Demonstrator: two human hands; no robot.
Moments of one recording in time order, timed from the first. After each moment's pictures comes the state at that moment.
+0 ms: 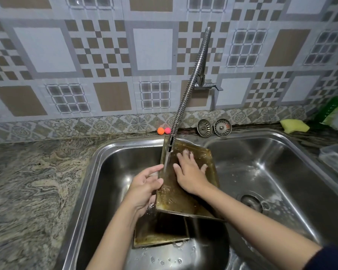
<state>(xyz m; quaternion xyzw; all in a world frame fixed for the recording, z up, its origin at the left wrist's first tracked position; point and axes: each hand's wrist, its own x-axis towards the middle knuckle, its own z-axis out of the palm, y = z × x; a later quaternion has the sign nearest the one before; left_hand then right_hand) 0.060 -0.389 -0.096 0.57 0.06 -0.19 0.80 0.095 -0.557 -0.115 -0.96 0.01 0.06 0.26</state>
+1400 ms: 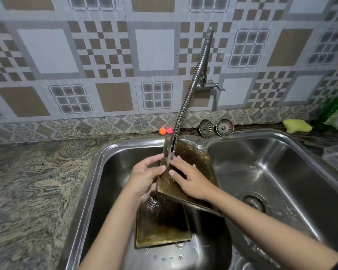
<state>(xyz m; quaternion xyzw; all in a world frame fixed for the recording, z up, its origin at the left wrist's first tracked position) 0.078 -0.393 -0.067 0.58 0.06 -0.17 0.79 0.077 -0.559 -0.107 -0.90 -0.12 0.05 0.41</state>
